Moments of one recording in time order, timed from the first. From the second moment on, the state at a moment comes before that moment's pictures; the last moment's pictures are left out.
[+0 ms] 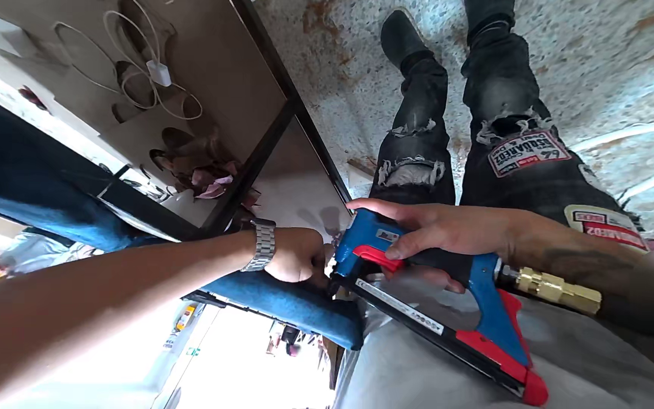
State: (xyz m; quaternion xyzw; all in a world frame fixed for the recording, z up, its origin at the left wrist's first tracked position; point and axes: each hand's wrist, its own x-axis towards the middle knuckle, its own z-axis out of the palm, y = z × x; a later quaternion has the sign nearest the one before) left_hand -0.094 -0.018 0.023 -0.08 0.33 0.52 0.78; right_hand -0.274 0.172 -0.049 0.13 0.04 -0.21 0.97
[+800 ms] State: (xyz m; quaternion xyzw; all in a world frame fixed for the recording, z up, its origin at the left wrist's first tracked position) left_hand -0.082 -0.085 0.050 -0.15 0.45 0.48 0.74; right_hand -0.273 0.091 -0.047 0.11 0.05 -0.17 0.98
